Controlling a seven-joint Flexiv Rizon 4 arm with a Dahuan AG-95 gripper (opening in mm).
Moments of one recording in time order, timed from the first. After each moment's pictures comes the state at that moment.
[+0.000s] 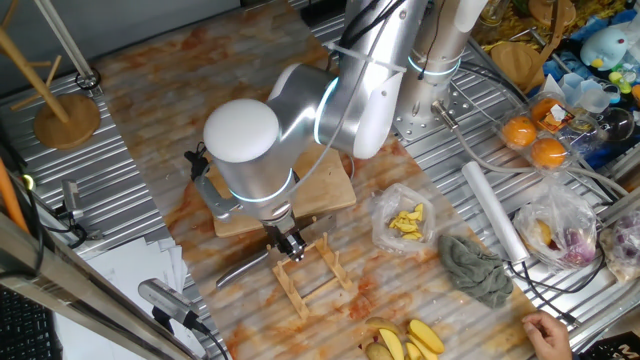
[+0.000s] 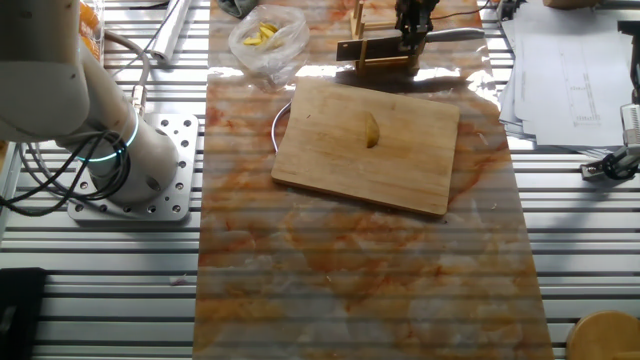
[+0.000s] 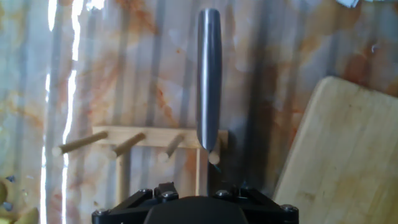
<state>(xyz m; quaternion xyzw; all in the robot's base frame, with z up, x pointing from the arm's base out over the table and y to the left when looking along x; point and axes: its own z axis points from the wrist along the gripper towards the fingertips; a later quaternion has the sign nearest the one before) 0.511 0.242 0.078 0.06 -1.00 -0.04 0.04</state>
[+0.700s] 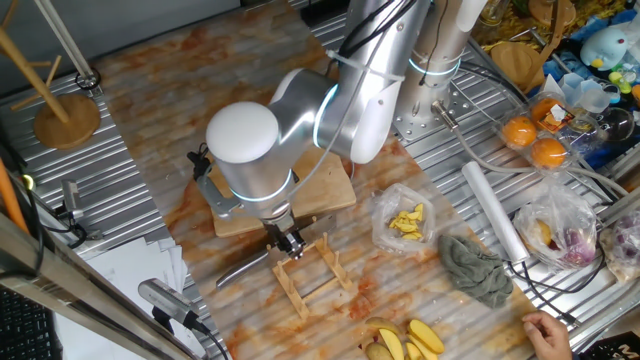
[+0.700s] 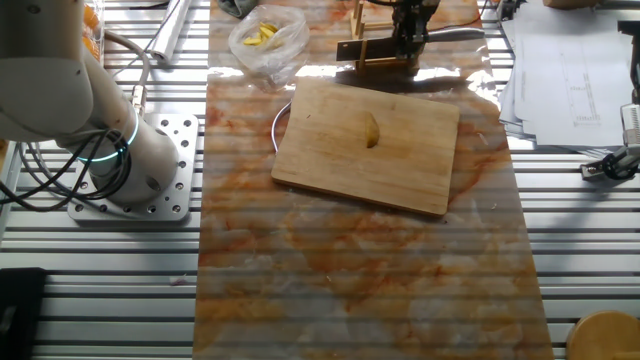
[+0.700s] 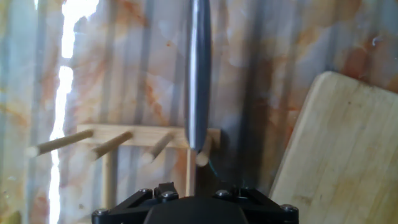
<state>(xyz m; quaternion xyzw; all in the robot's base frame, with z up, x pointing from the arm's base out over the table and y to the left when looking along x) 0.512 0.233 0.054 0.06 -1.00 -0.04 0.04</state>
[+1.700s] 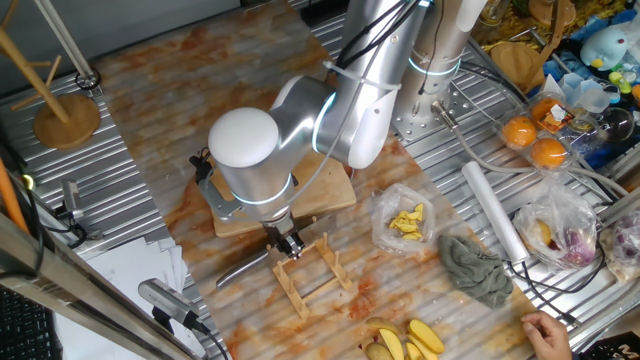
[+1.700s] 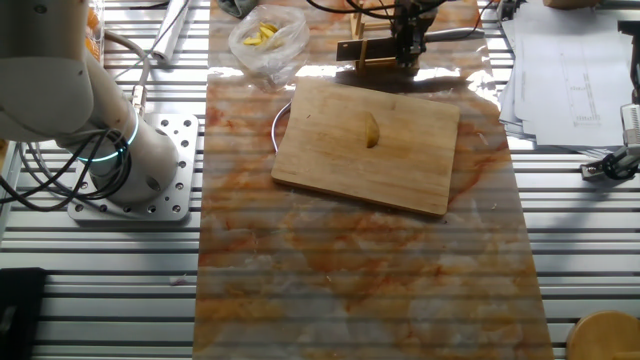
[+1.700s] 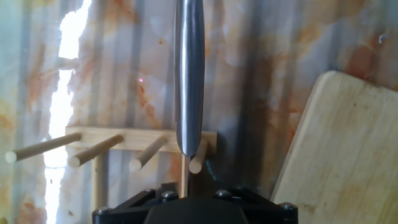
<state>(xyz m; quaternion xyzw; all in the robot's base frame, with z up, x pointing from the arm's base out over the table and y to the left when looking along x) 0.513 0.232 0.041 0.06 -1.00 -0.04 0.04</state>
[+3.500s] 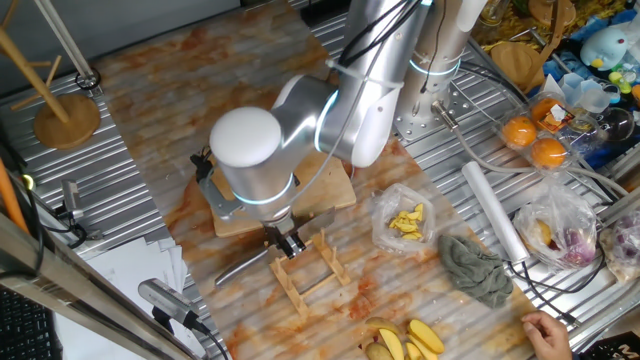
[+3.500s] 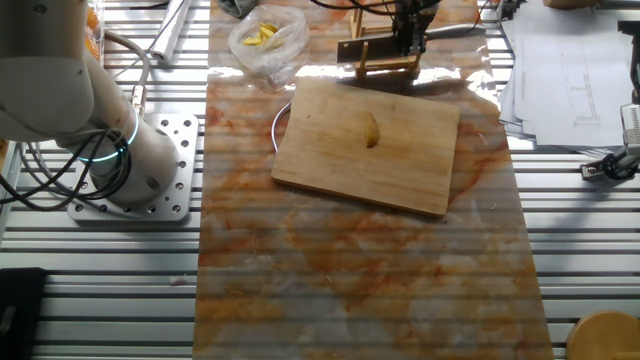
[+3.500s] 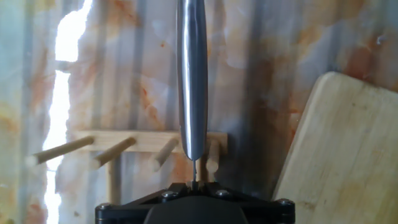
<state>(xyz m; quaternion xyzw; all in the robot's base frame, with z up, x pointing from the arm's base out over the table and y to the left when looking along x) 0.510 0.235 0.066 0.05 -1.00 -0.04 0.04</state>
